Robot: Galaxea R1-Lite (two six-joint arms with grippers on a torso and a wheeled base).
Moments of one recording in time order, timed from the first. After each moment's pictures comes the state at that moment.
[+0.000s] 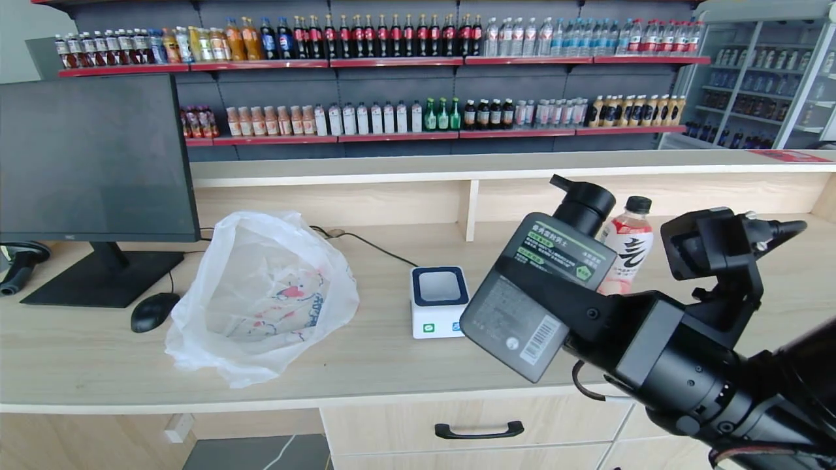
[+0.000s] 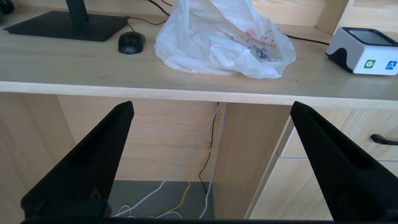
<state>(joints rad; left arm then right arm) 0.00 0.00 0.00 0.00 0.00 0.00 0.80 1.63 -0.39 -1.57 0.20 0.82</state>
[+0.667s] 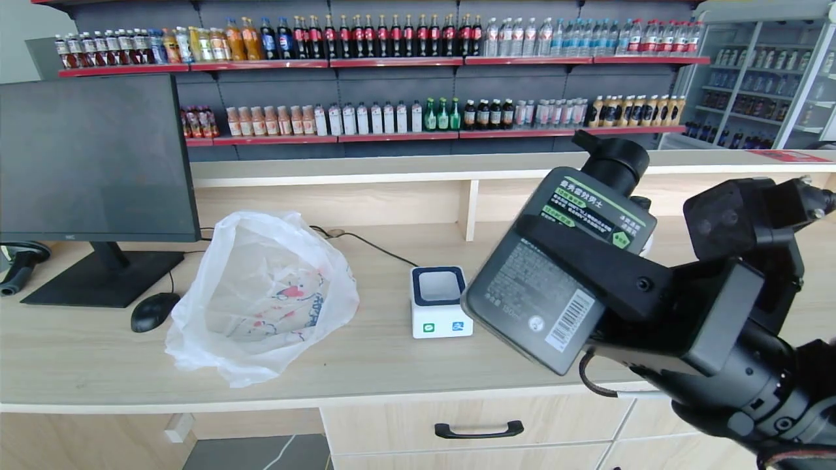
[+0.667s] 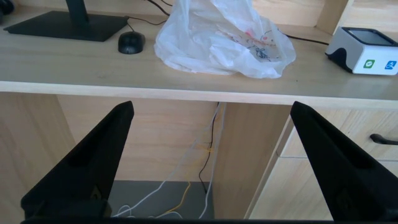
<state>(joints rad) 0.00 0.00 0.00 0.00 0.00 0.00 0.86 1.56 -0.43 -1.57 0.20 0.93</state>
